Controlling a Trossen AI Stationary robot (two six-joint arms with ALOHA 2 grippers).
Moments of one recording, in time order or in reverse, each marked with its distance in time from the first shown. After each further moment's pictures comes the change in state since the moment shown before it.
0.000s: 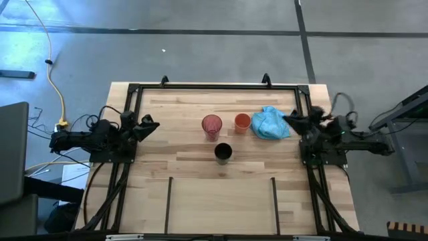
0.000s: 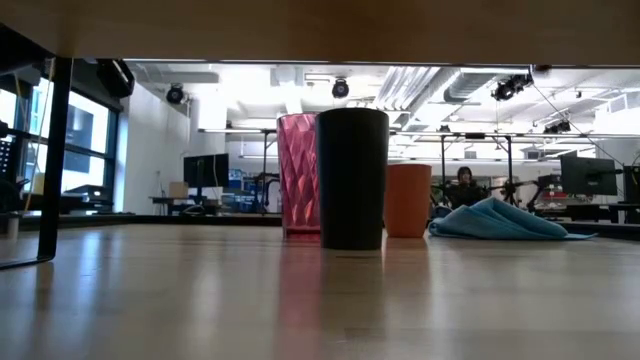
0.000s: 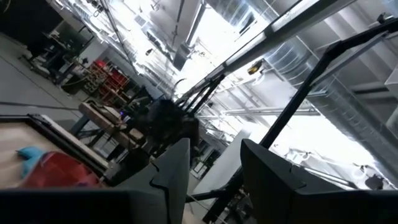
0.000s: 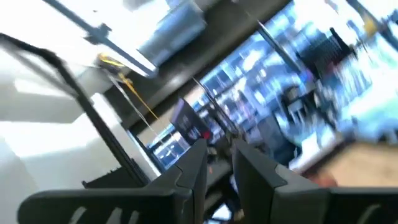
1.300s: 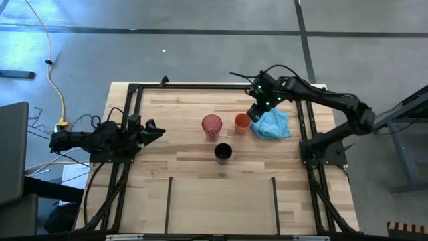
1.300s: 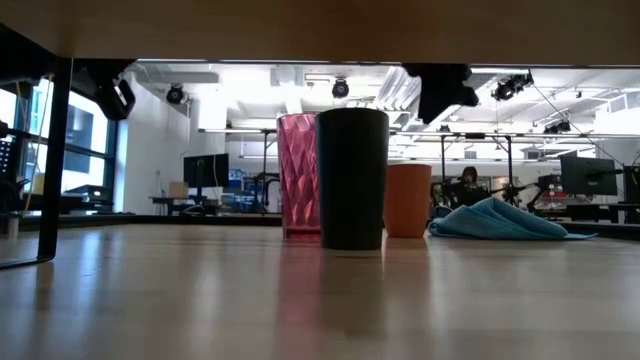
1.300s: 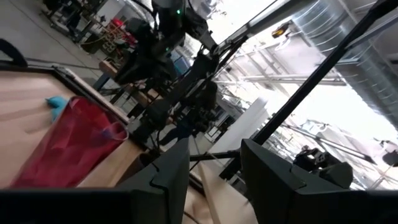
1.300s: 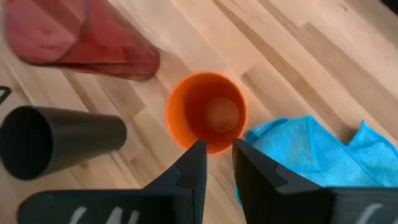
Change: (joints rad) left arm 0.000 0.001 0.000 -0.188 0.046 -0.038; right arm -0.435 1.294 1.044 -1.302 -0.271 -0.338
